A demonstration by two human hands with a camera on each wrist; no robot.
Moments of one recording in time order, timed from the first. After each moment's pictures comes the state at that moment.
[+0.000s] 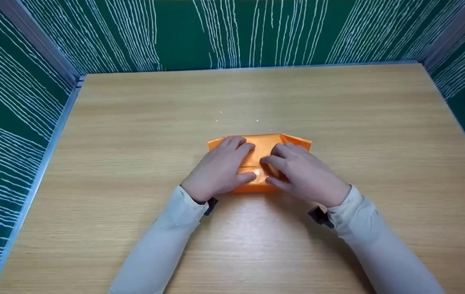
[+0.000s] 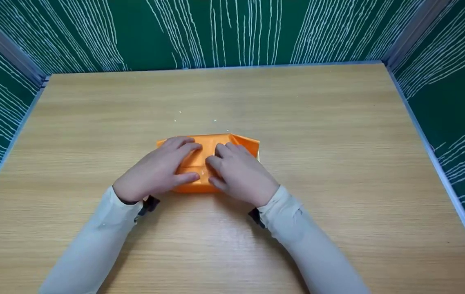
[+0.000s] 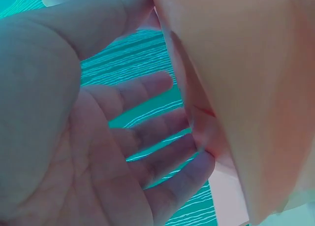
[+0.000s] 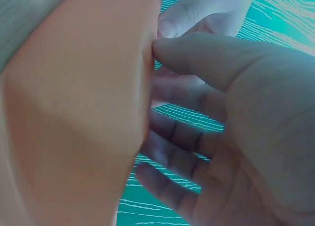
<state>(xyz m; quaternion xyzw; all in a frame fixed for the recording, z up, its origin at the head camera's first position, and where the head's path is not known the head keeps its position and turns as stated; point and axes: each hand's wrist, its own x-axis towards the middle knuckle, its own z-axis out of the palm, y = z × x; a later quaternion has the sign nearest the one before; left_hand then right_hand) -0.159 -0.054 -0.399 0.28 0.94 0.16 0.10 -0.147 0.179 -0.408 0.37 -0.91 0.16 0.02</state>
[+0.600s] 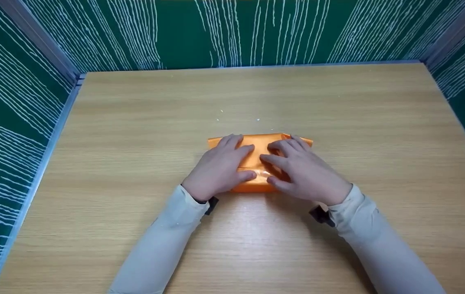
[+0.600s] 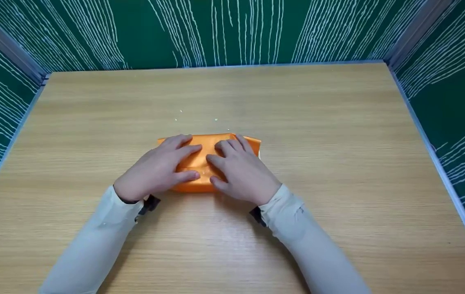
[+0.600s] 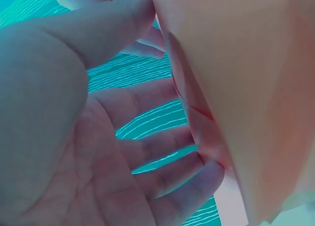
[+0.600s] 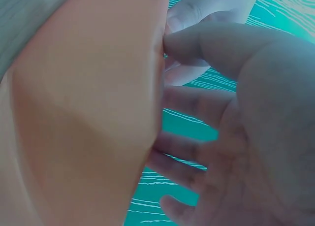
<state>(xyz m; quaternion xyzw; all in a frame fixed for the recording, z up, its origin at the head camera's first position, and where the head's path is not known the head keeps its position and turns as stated) -0.159 -0.053 -0.398 0.25 0.95 0.14 0.13 -0.149 0.183 -0.413 0.36 -0.92 0.15 -0.01</state>
